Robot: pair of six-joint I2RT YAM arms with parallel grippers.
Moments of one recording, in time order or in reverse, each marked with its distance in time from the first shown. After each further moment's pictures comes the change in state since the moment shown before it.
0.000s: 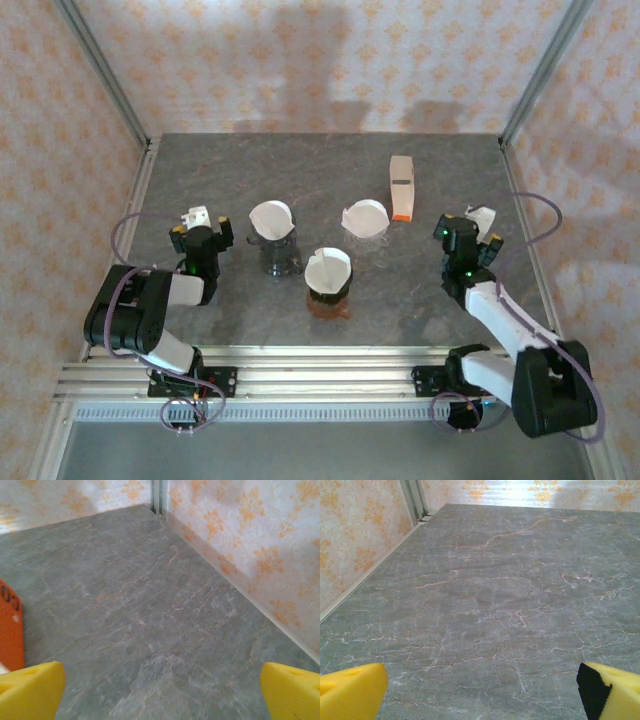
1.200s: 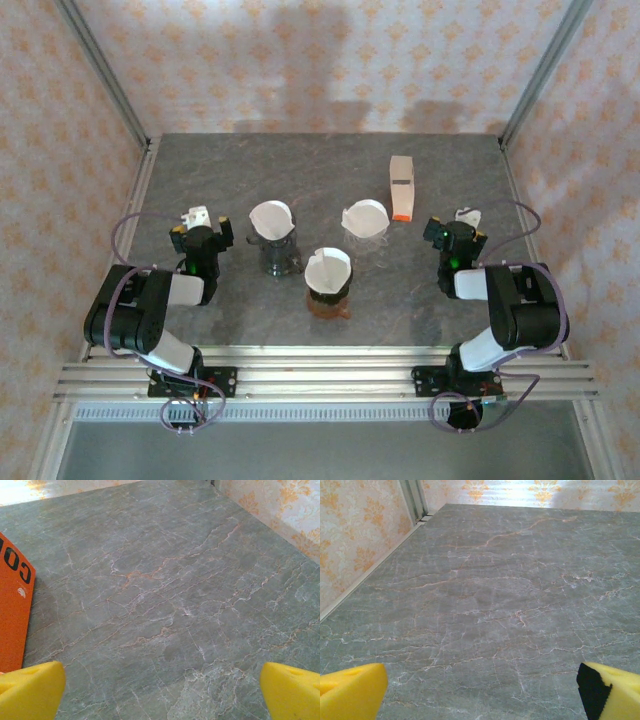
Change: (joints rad) left arm 0.000 0.000 0.000 0.000 0.000 0.000; right arm -0.091 0.429 -0.061 0.547 -0.254 -0.074
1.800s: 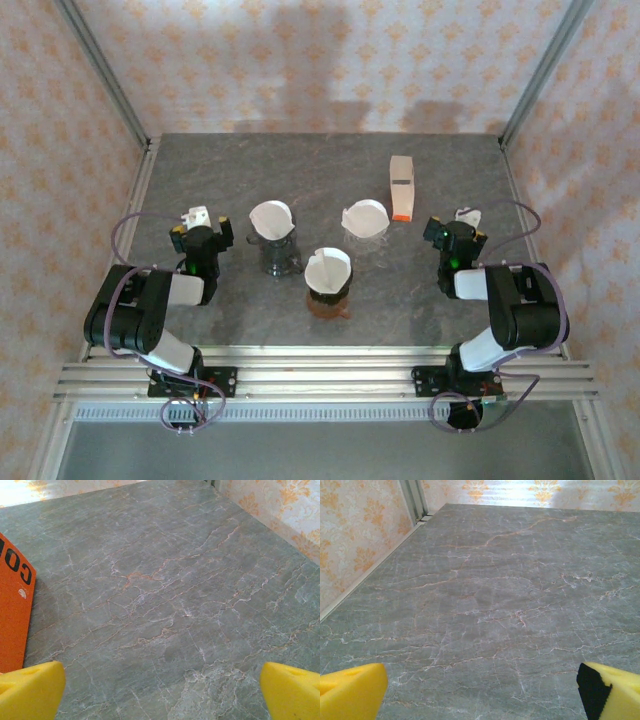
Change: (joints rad) left arm 0.000 0.000 0.000 0.000 0.000 0.000; right arm 0.000 0.000 0.000 0.001 0.000 0.000
